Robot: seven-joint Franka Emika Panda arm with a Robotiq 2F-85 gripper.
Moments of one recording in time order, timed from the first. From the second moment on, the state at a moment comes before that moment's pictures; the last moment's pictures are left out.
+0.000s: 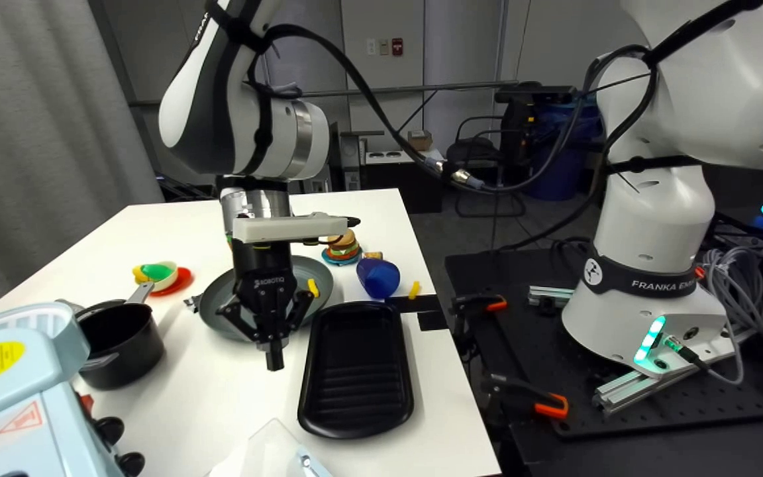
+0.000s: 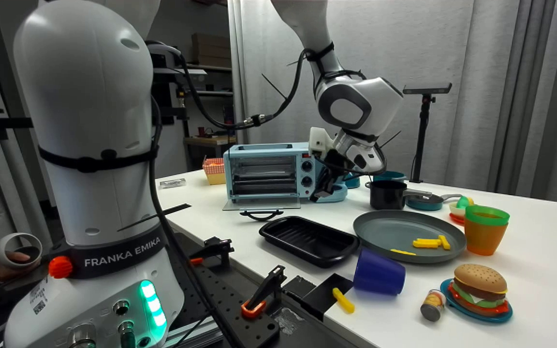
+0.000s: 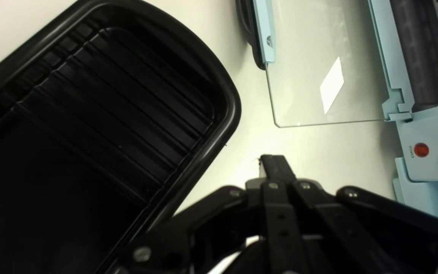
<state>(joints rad) -0.07 0.38 -0.06 -2.23 0.79 2.27 0.09</state>
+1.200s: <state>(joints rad) -0.07 0.54 -0.02 -2.13 0.80 2.27 0.09</state>
